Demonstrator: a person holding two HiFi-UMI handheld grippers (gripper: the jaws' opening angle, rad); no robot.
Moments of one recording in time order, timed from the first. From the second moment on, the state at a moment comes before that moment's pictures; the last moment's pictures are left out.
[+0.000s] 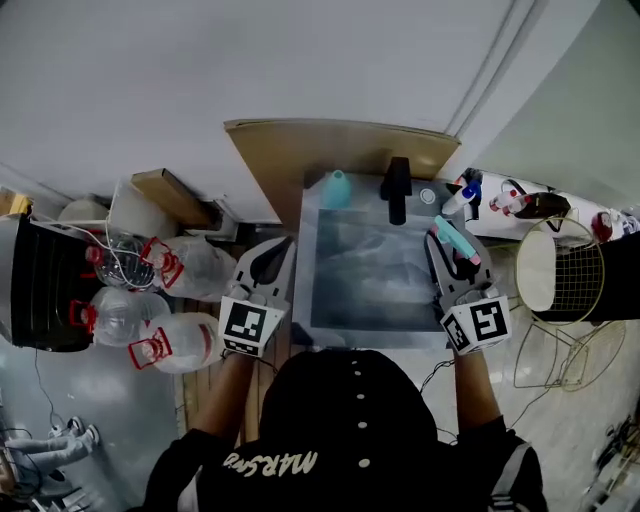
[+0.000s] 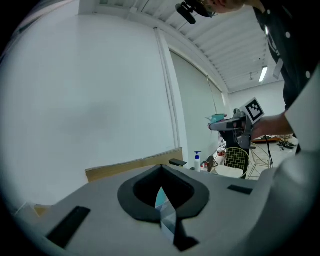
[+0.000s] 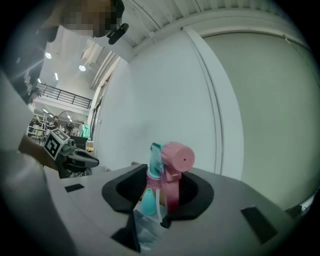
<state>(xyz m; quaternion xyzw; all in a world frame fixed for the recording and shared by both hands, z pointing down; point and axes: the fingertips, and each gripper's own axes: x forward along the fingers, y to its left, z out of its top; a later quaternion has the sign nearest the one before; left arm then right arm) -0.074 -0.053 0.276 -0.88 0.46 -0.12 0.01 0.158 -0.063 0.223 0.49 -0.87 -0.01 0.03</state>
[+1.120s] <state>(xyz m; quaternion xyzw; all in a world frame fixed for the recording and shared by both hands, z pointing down) -0.082 -0.028 0.250 -0.86 0.51 -0.09 0.03 0.188 -0.031 0.228 0.54 -0.84 0.00 0.01</state>
